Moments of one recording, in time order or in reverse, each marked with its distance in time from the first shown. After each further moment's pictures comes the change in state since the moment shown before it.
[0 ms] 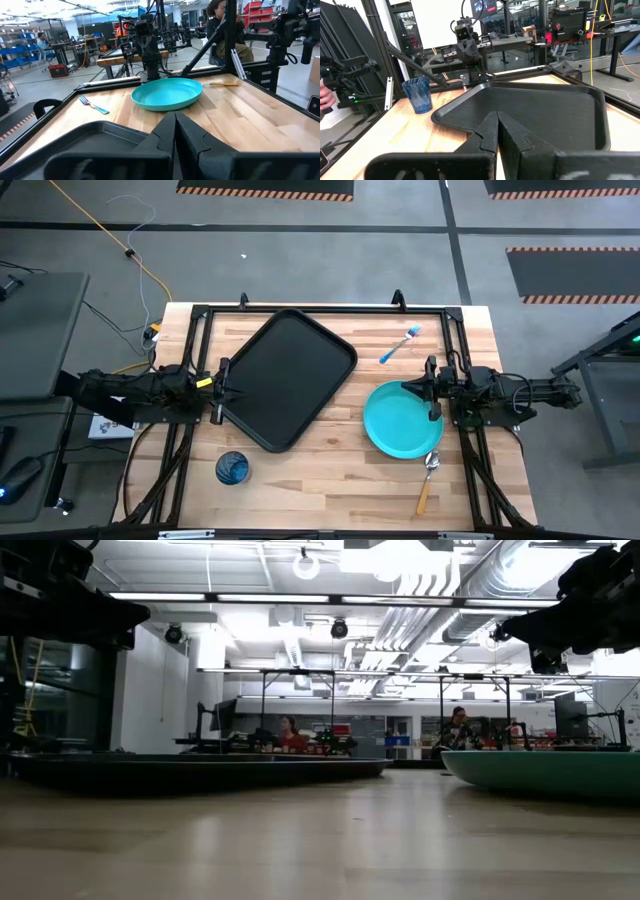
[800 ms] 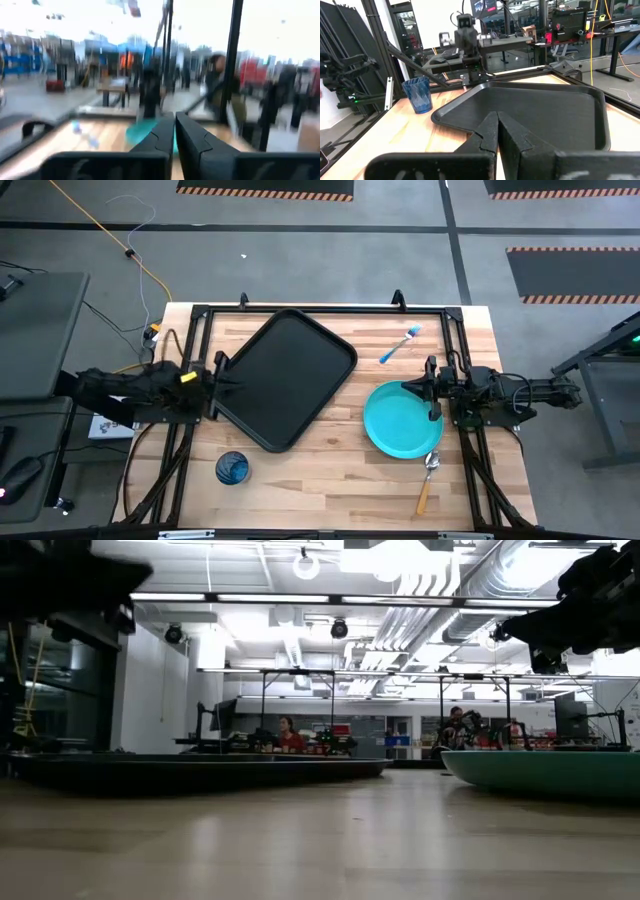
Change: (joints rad) left arm 0.000 0.038 0.019 0.257 -0.021 -0.198; right arm 0.000 0.000 0.000 0.000 0.000 0.000
